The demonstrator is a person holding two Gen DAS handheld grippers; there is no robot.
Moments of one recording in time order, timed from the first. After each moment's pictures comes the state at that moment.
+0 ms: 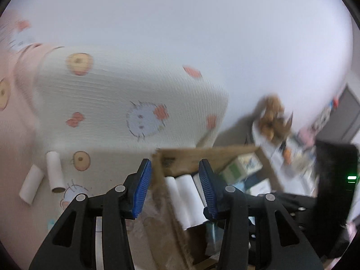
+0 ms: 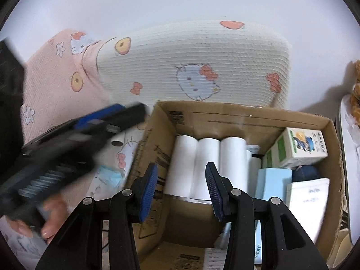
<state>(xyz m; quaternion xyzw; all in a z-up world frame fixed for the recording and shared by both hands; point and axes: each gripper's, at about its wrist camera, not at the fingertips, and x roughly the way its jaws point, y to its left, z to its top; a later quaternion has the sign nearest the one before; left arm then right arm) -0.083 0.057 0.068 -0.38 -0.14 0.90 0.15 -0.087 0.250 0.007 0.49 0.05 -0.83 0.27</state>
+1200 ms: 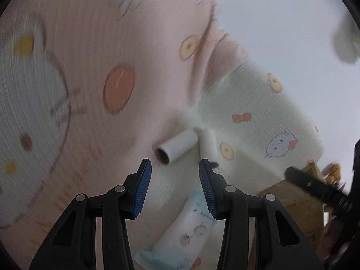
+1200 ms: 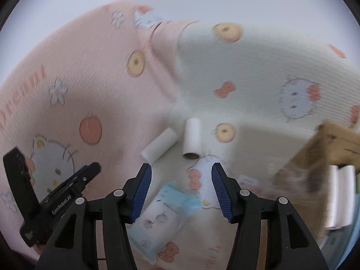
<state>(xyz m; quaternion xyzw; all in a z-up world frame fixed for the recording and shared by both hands) 0.034 -0.196 -0.037 -0.35 -0.28 0.89 -0.12 -0.015 0.064 -0.035 0.44 0.06 -0.81 0.38</state>
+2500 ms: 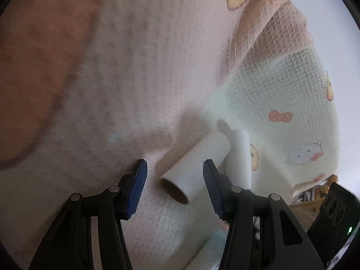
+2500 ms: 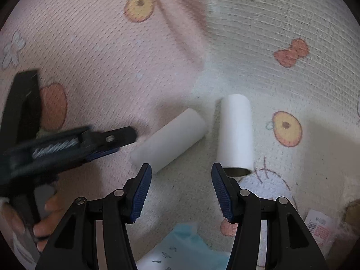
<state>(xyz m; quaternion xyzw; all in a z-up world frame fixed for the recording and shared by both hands) -0.087 -0.256 -0.131 -0.46 -0.34 0.82 -0.07 -0.055 -0.033 -0.161 0.46 0.08 -0.77 0.43</state>
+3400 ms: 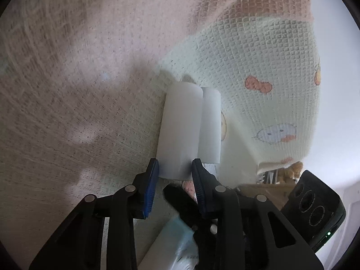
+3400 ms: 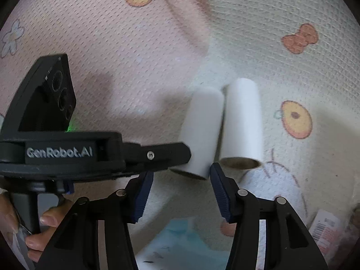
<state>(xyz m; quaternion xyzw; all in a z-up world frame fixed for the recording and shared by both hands) -0.113 -0.222 -0.171 -0.49 -0.44 0.75 0.06 -0.074 -0.020 -0.177 0.48 0.09 -0.76 0.44</state>
